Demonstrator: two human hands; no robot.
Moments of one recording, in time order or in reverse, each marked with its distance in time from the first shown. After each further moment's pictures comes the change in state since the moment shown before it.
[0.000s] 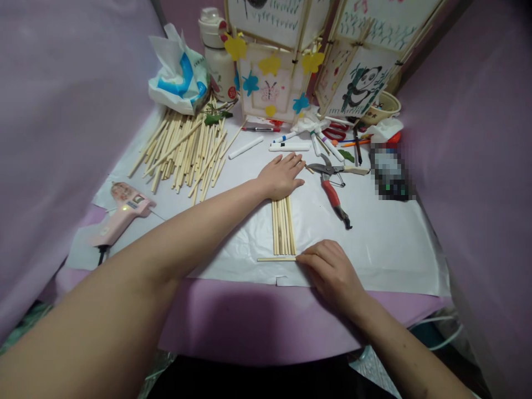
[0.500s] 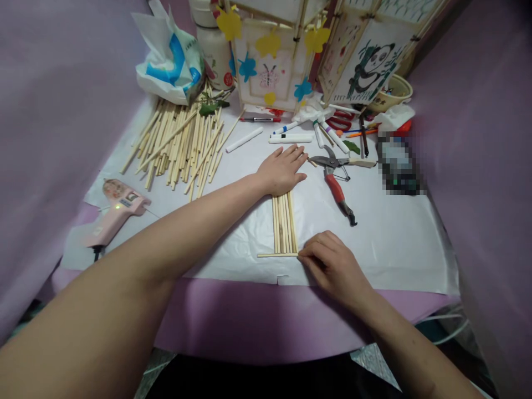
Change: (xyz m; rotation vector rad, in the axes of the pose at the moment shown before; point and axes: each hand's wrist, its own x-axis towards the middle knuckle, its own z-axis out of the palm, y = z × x) left_hand 0.002 0.000 0.000 -0.015 -0.006 0.000; right_hand 0.015 -0.002 -0.008 0.176 -0.125 0.213
